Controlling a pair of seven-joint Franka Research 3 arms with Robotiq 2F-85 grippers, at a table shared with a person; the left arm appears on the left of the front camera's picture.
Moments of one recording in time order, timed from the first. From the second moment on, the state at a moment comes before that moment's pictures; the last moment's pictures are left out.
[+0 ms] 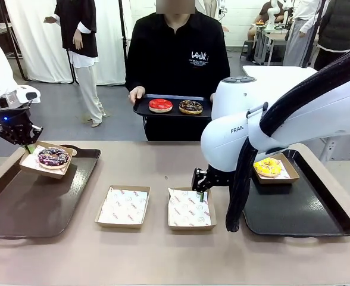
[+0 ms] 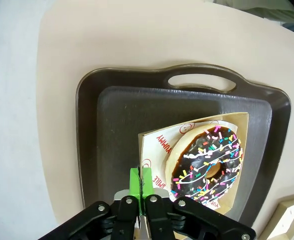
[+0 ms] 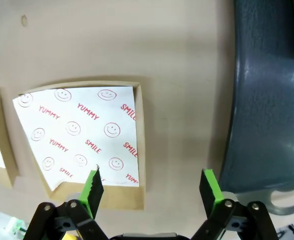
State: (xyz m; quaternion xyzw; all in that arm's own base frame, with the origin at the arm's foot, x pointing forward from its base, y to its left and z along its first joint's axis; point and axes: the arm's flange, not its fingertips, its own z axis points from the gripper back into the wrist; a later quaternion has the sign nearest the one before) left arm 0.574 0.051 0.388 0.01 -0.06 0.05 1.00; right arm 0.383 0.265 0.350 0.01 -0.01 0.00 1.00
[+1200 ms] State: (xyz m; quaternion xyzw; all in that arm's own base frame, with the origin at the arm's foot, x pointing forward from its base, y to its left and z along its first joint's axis) left arm 0.596 0.043 0.384 0.01 -0.06 0.02 1.00; right arm 0.396 0.255 0.323 0.02 -0.01 0.03 1.00
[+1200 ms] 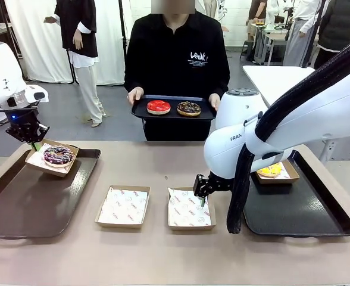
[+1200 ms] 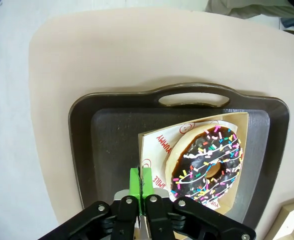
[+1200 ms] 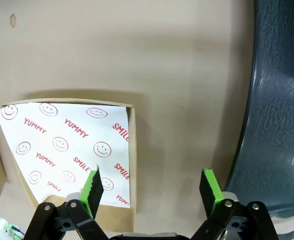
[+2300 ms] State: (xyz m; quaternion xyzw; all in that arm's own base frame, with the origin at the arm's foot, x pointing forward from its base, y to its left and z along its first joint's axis) left arm 0.600 0.041 0.372 0.02 -0.05 0.01 1.00; right arm 0.395 0.256 0.321 0.03 -0.01 0.03 1.00
